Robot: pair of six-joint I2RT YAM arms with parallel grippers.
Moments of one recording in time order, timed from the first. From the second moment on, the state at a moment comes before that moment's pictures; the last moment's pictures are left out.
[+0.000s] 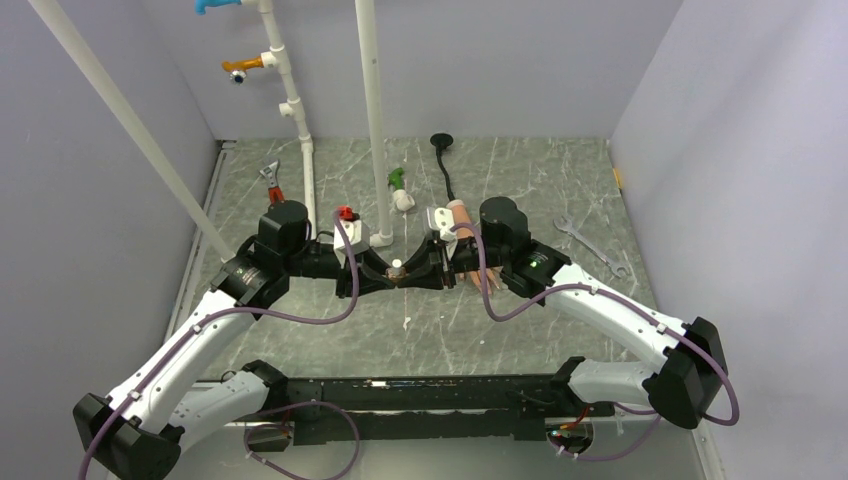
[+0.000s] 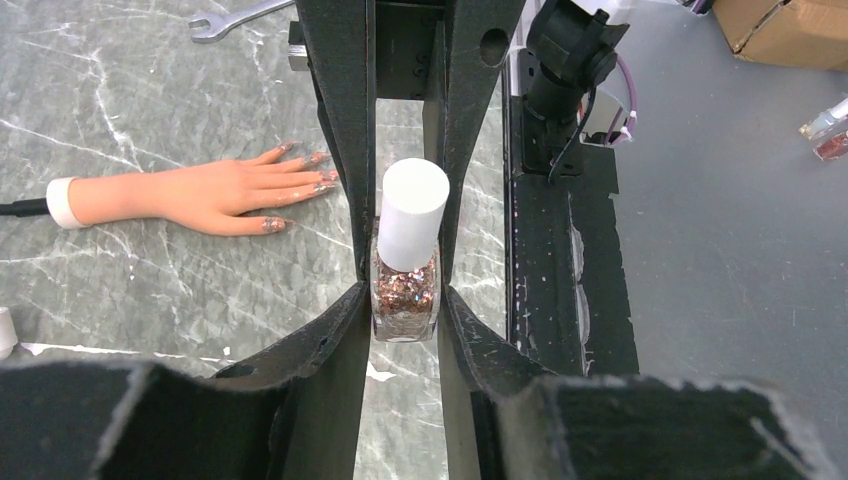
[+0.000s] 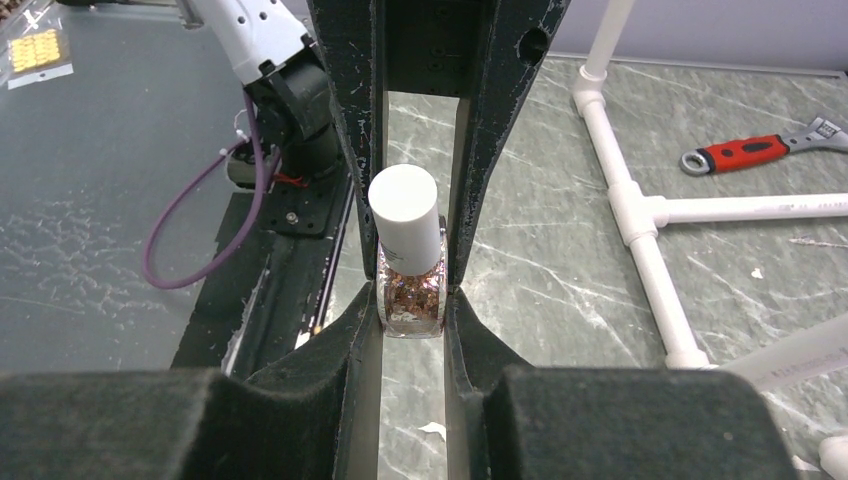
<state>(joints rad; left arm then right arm) -0.54 0.93 0.92 -0.36 0.95 0.25 0.78 1.20 0.94 0.04 -0.89 -0.19</state>
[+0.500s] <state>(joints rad) -0.54 0.93 0.92 -0.37 0.94 0.24 0.78 1.20 0.94 0.03 -0.87 -0.19</state>
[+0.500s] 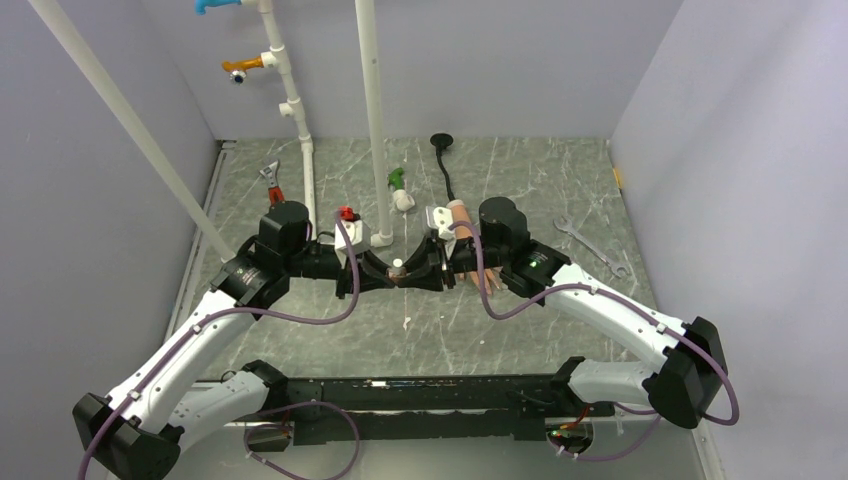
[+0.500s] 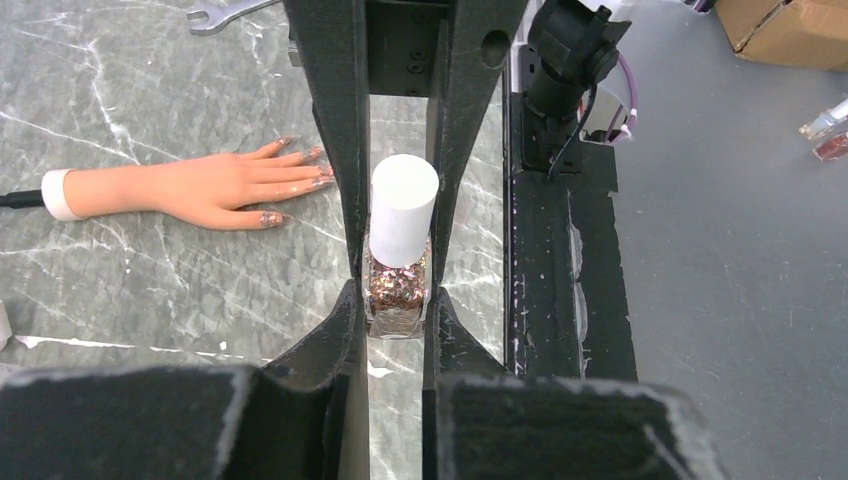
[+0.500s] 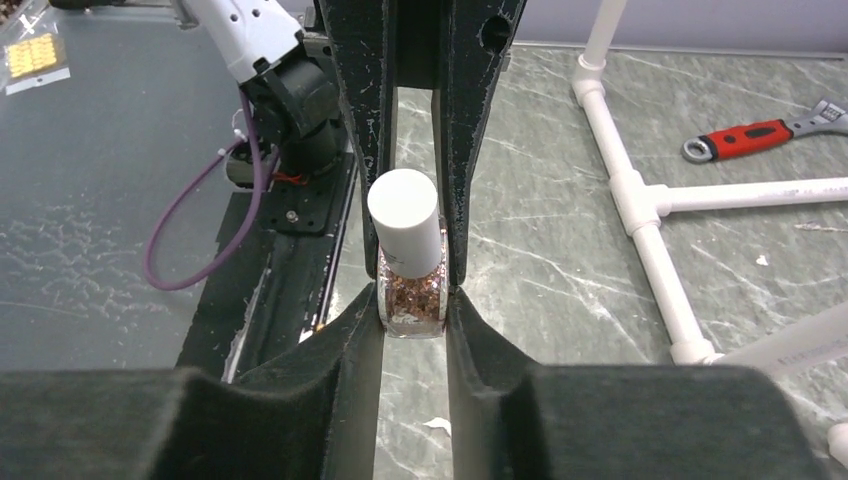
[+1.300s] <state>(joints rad) -0.56 0.91 0.92 -0.31 0.82 0.19 0.80 1.11 0.93 0.20 -0.66 0.10</state>
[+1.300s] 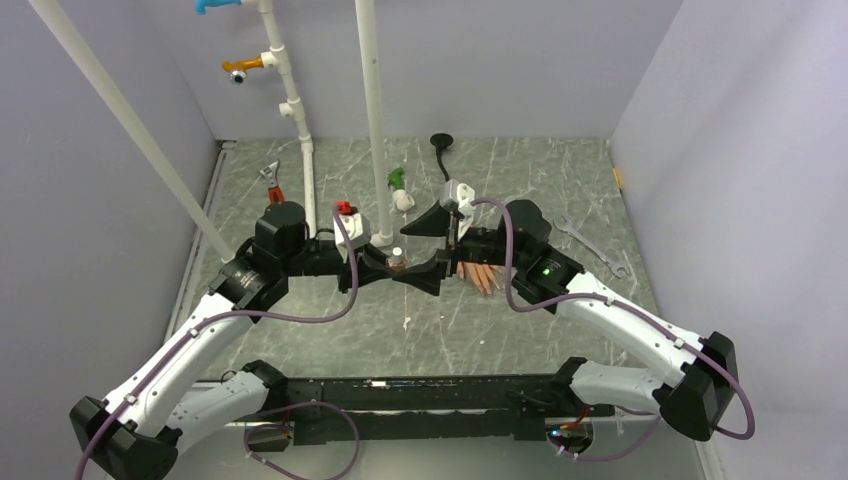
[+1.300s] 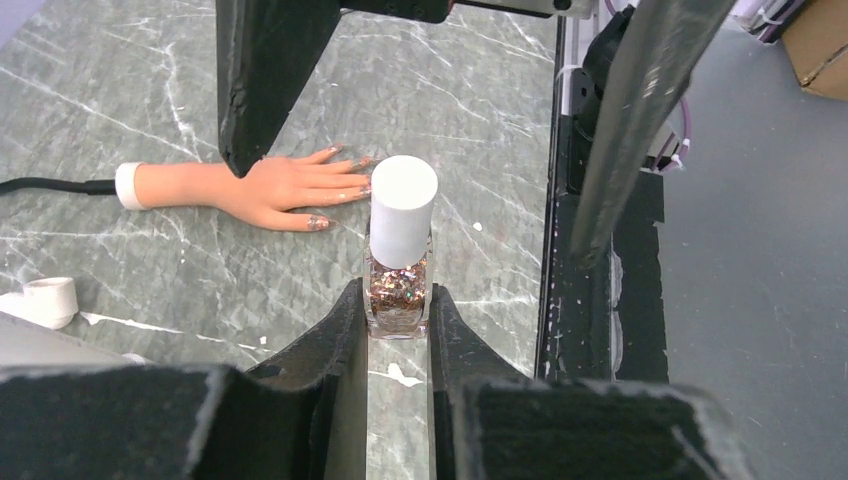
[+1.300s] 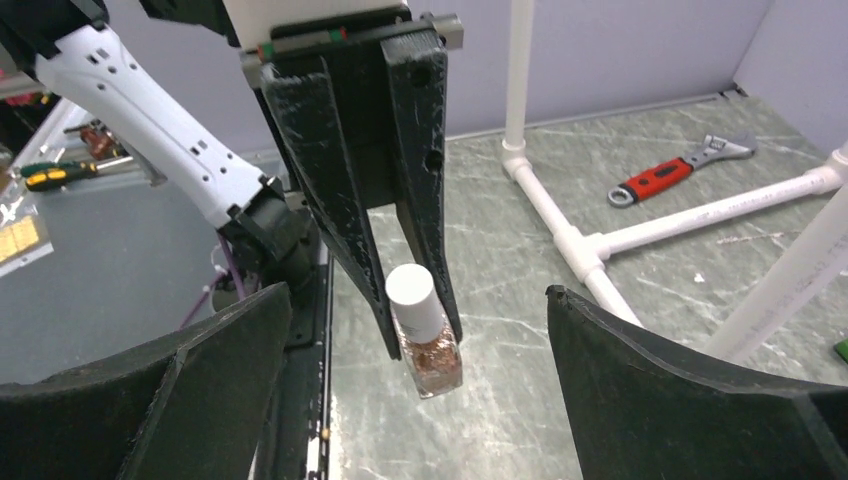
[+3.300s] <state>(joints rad) -0.56 0.92 0.93 -0.39 1.16 0.27 0.85 1.13 0.95 0.19 -0.94 0.00</state>
